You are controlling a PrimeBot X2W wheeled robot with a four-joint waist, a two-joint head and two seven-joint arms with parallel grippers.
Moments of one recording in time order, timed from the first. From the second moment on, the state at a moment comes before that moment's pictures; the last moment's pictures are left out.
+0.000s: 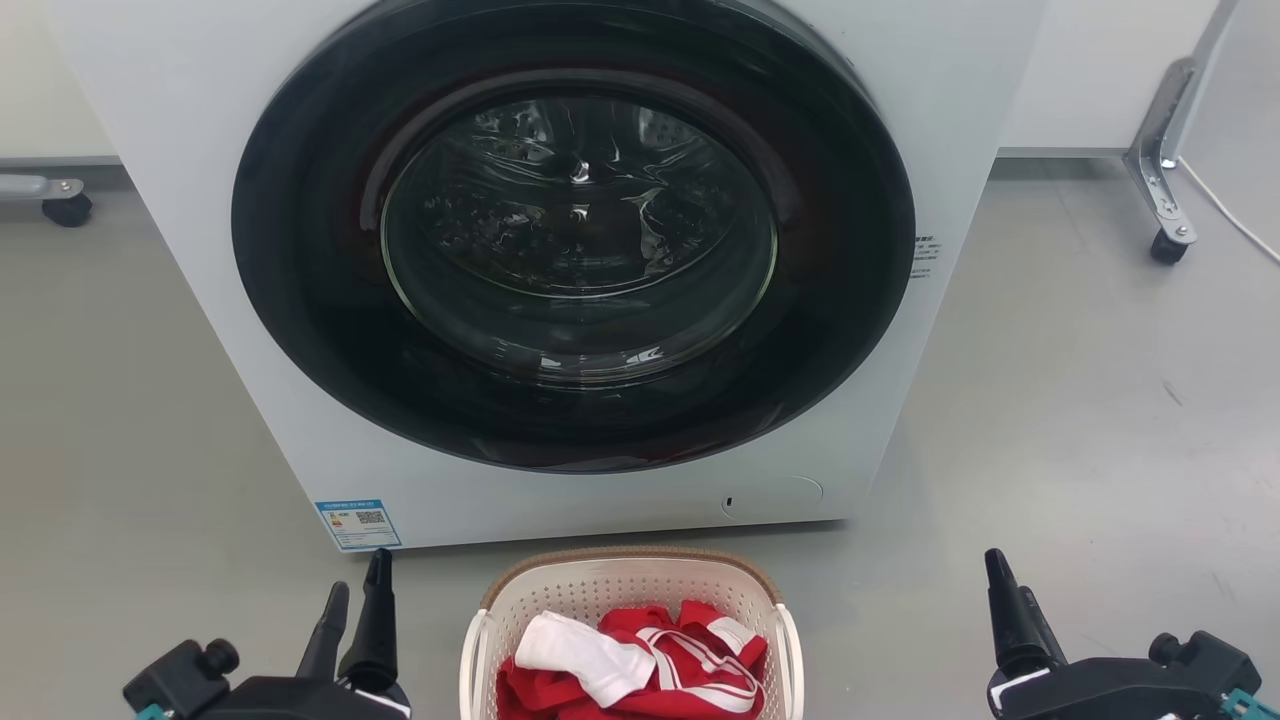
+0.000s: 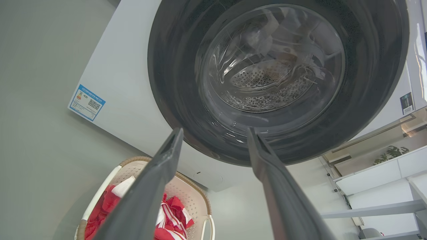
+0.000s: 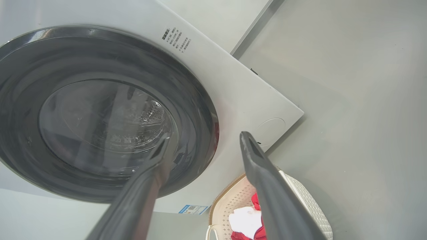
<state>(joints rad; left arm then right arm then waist) -0.01 0.06 -0.09 0.20 -0.98 -0.01 -0.05 -0.05 -0.05 0.11 0.27 1.04 0.01 -0.05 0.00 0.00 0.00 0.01</state>
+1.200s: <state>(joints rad) 0.05 0.07 -0.17 0.11 -0.37 0.07 -0.18 -0.03 -0.05 0.24 0.21 0.51 -0.08 -0.18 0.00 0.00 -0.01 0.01</state>
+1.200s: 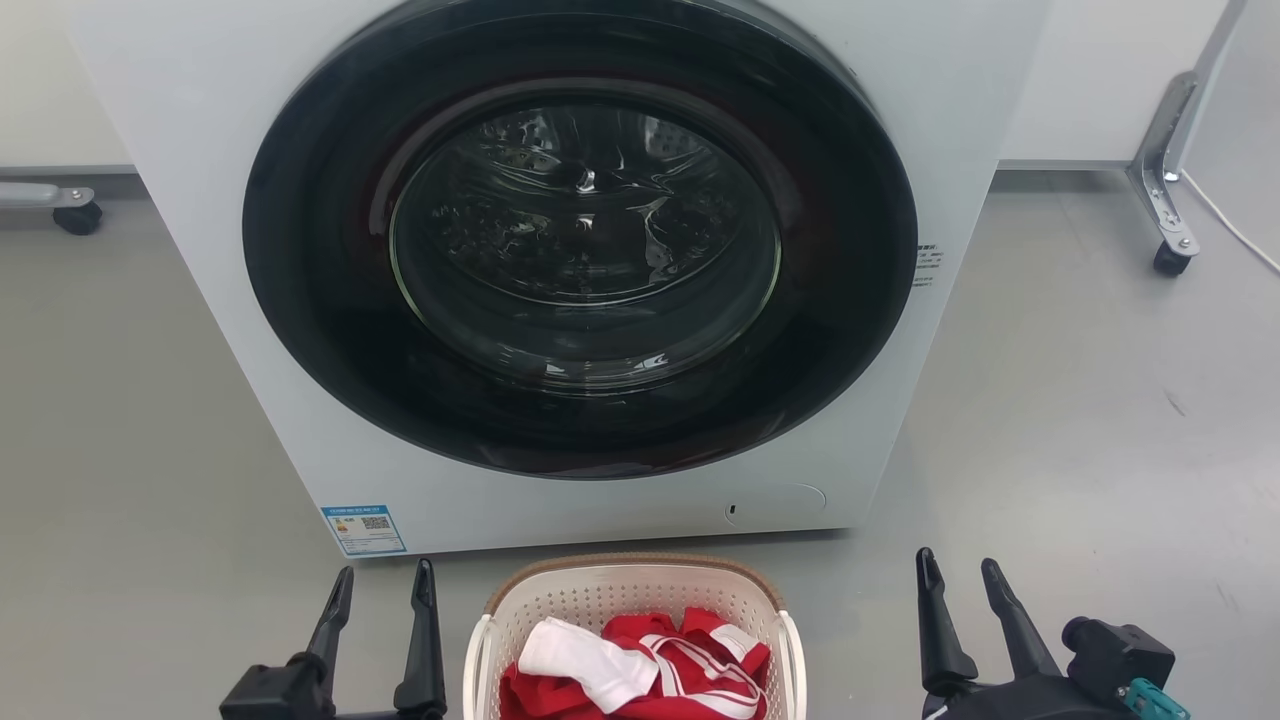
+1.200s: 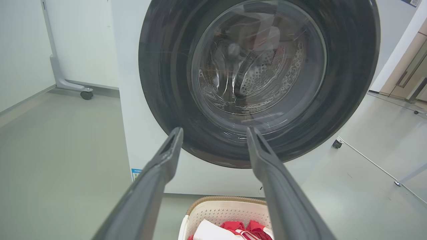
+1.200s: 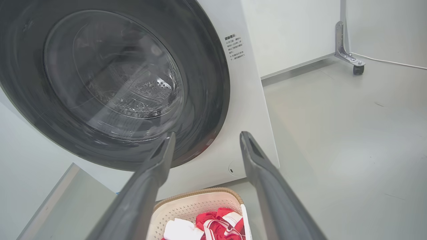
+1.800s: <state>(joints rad) 0.09 0.06 -0.20 0.06 -0.13 0.12 -0.24 -0.02 -0.05 0.28 0.17 0.25 -0.12 -0.24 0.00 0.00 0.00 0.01</state>
